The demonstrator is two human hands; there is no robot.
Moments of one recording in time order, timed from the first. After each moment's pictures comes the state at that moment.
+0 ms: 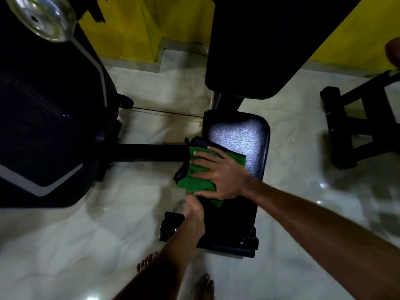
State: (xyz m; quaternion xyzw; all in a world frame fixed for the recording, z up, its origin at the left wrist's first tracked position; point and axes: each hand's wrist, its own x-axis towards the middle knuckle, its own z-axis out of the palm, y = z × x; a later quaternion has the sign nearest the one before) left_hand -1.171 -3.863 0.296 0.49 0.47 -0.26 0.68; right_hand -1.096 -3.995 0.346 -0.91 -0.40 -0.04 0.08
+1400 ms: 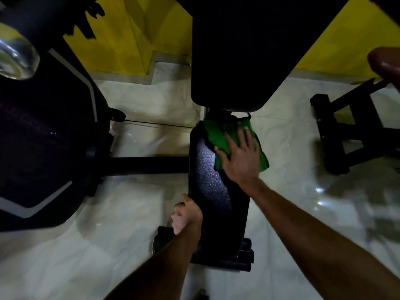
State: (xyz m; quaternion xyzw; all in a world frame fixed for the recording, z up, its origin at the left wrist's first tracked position) left_hand -1.144 -3.886 0.347 0.79 0.41 -0.28 0.37; right_hand -1.054 -4.055 0.349 -0.99 0.04 -0.12 0.08
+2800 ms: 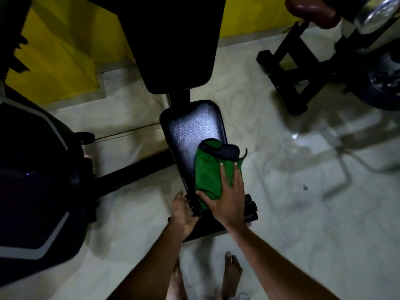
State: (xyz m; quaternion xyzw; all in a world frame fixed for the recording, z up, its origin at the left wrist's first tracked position) left_hand -1.195 -3.821 0.317 0.48 0.35 -0.45 0.66; right_hand -1.270 -3.944 0.329 -0.90 0.33 -0.10 0.25
